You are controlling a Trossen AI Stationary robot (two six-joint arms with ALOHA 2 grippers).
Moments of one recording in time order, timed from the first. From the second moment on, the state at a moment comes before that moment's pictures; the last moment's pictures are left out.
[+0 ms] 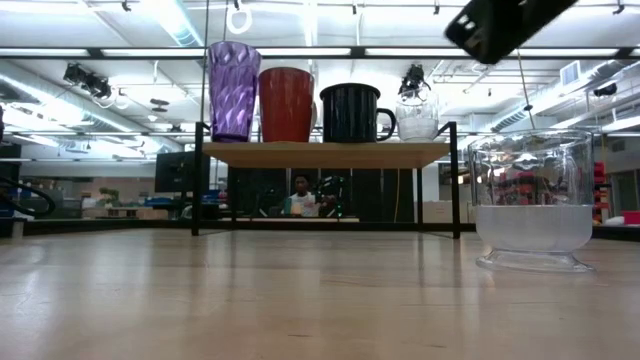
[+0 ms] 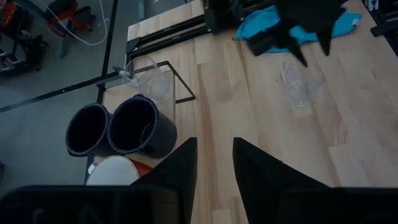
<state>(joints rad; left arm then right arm) -0.16 1.55 2.09 -1.26 -0.32 0.19 0.43 1.43 1.08 -0.62 -0.01 0.24</state>
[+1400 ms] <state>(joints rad) -0.15 1.55 2.09 -1.25 -0.32 0.17 0.60 1.59 0.98 -0.55 0.16 0.33</state>
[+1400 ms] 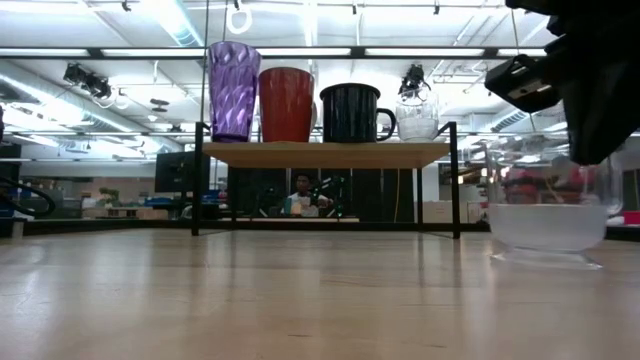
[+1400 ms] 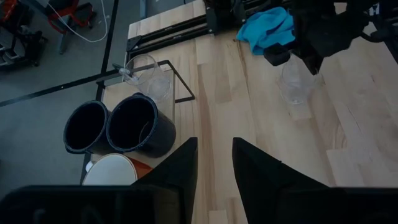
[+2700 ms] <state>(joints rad) -0.15 1.55 2.02 -1.25 -0.33 0.19 -0.17 1.18 1.47 -0.99 0.22 -0.68</state>
